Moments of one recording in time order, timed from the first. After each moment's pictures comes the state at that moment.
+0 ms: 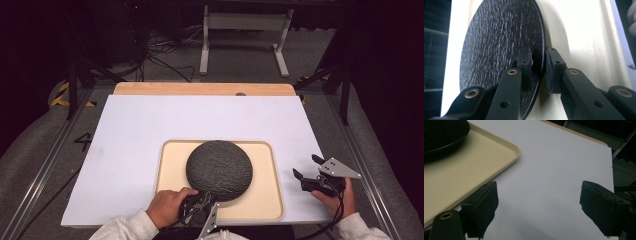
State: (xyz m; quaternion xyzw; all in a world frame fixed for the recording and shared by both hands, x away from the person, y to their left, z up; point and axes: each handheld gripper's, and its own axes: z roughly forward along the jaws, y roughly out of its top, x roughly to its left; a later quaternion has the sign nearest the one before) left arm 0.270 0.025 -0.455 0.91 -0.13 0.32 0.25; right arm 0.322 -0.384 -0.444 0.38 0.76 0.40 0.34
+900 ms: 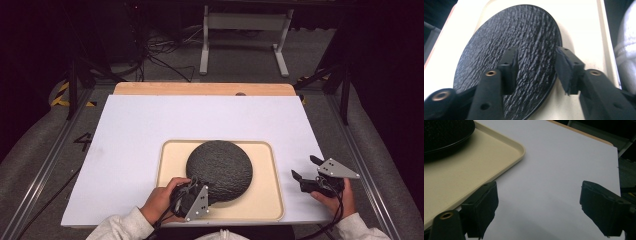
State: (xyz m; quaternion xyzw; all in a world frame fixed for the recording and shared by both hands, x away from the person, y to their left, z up) left arm 0.288 0.049 -0.429 0.90 -0.03 0.24 0.36; right arm 0.321 -0.381 -0.446 0.38 0.77 0.40 0.33
